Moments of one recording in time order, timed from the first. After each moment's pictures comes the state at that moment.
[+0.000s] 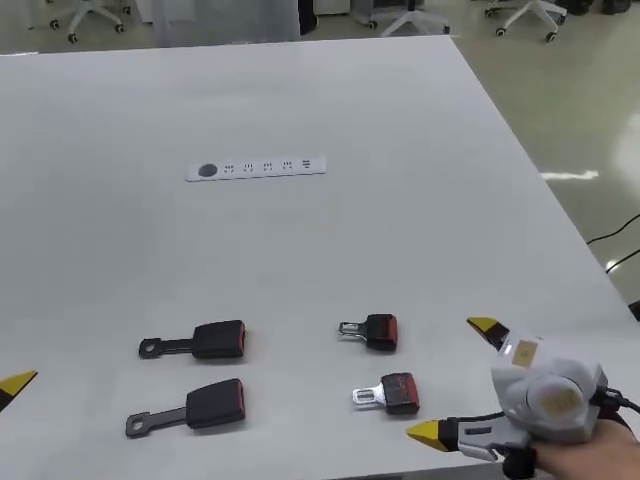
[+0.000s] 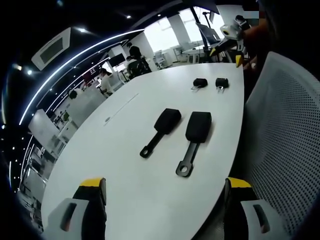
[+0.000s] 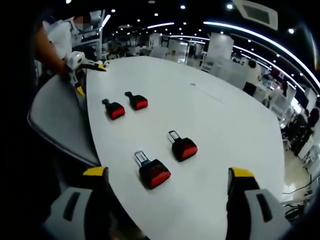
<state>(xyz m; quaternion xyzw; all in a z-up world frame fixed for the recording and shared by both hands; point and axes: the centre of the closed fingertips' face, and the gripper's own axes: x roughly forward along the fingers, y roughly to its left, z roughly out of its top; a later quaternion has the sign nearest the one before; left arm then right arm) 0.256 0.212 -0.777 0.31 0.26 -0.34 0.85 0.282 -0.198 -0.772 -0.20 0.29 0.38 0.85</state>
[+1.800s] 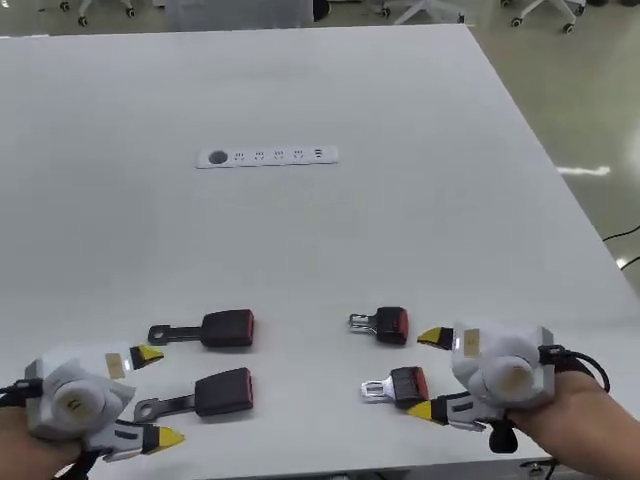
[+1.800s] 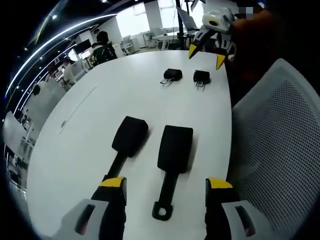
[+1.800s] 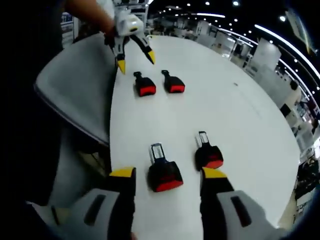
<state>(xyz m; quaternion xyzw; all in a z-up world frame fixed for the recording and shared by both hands) 0.288 0.122 -0.821 0.31 0.37 -0.46 0.75 0.281 -0.161 -0.809 -0.33 0.32 0.52 0.72</state>
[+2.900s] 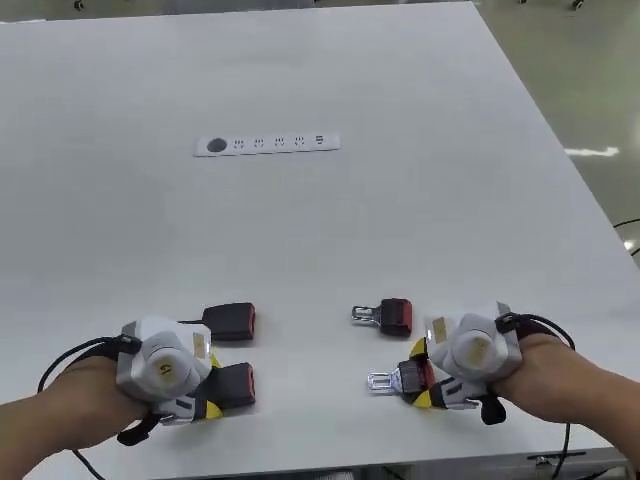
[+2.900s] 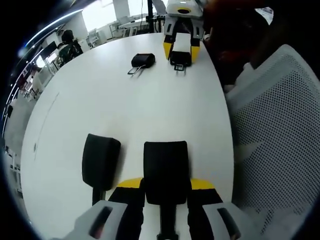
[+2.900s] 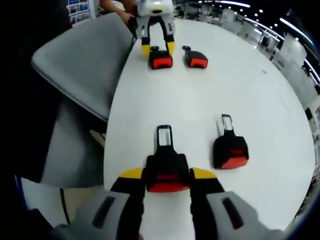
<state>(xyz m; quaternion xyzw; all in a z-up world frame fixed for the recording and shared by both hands) 0.289 0.078 -0.857 0.36 0.40 -0.54 0.64 0.284 -0.166 -0.858 -0.35 0.37 0.58 0.63</state>
